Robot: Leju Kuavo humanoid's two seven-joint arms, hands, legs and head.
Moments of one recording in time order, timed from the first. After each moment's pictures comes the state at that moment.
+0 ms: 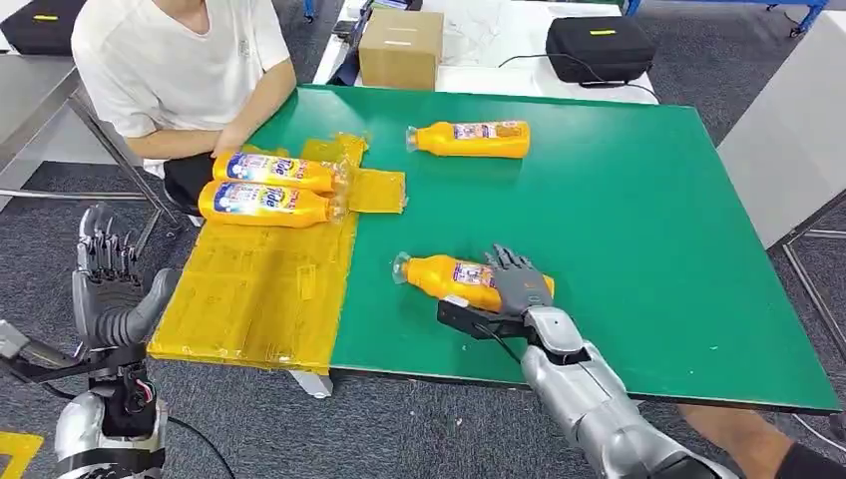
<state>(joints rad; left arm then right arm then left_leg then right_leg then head) -0.07 -0.11 0.30 -1.52 0.33 -0.31 -0.43 -0.60 0.03 0.48 -0.55 1.17 -0.15 -0.03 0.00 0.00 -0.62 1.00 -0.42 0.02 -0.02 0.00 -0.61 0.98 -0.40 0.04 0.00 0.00</state>
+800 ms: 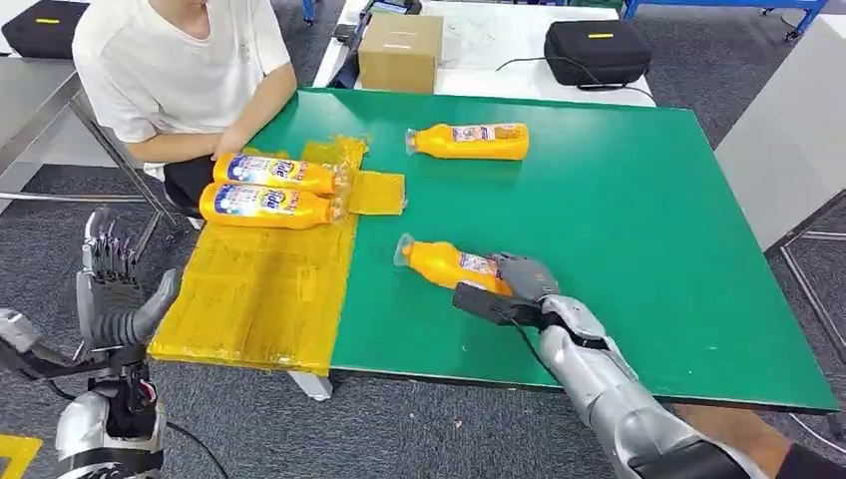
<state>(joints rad) -0.06 -0.11 0.29 -1.51 0.18 -0.20 -0.42 -0.61 0.02 0.42 -0.53 0.85 -0.11 -0.35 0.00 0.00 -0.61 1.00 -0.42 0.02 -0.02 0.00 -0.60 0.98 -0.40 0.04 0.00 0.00</state>
